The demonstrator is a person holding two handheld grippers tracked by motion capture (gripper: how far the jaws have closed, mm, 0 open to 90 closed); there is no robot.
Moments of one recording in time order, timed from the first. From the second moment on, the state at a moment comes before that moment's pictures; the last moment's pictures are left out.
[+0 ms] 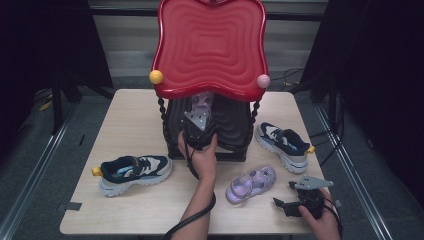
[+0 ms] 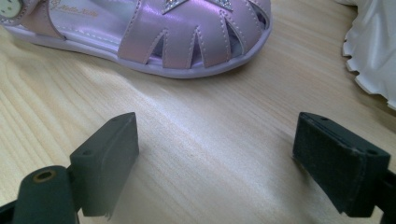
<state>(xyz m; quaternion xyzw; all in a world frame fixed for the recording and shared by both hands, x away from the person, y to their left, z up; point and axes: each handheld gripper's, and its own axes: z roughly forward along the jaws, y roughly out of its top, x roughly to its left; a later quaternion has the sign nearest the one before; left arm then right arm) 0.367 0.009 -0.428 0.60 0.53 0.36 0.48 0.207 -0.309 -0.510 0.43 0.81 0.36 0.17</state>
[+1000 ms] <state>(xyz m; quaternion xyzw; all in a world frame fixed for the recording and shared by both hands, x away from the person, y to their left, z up) 0.362 0.027 -0.420 0.66 0.49 0.32 0.46 0.207 -0.309 -0.510 0.43 0.81 0.36 0.17</state>
